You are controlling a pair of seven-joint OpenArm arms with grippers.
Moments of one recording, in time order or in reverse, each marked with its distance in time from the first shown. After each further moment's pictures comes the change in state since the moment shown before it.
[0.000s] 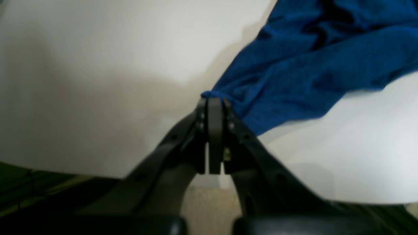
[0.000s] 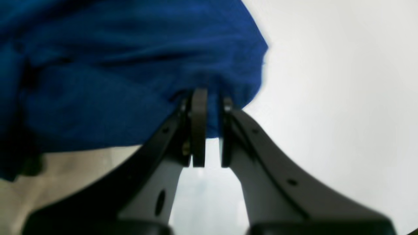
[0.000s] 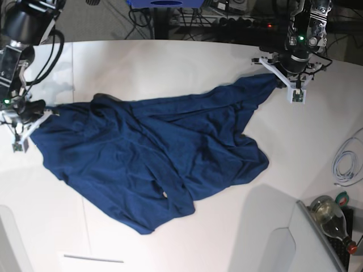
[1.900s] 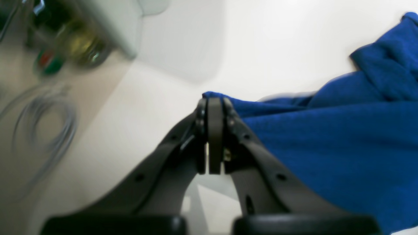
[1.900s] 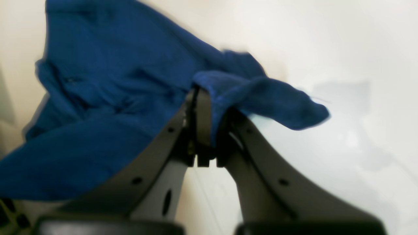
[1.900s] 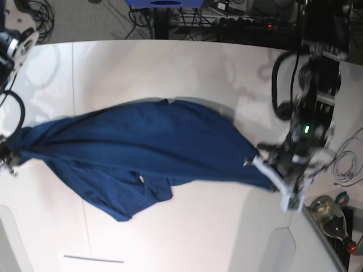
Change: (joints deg) left arm -36.3 -1.4 9.9 -1.2 -0.3 -0.2 11.5; right arm 20.5 12.8 5.8 -12.3 31.6 -12.0 -26.9
